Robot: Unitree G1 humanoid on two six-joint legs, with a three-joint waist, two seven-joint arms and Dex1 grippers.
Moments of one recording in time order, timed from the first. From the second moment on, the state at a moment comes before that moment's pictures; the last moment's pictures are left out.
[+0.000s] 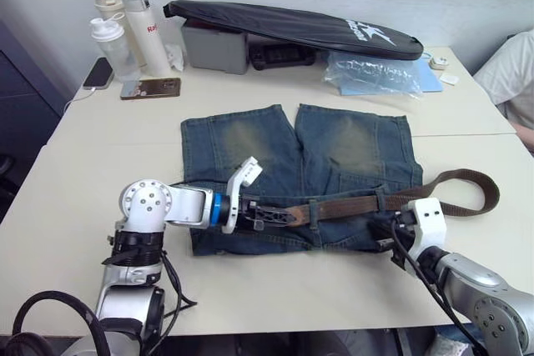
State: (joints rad) left arm -0.62 0.34 0.09 -0.02 -1.19 1.62 -0.20; right arm 0.16 -0.53 -0.26 -0.60 0.70 0.98 0.18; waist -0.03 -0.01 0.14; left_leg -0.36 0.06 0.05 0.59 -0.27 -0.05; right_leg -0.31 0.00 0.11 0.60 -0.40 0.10
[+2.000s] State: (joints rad) left arm -0.78 0.99 -0.12 0.06 -0.65 1.05 -1.06; right arm 0.09 -0.76 -0.26 -0.64 0.69 1.00 0.52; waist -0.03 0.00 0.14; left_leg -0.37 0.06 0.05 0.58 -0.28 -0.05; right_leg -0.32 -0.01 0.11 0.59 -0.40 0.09
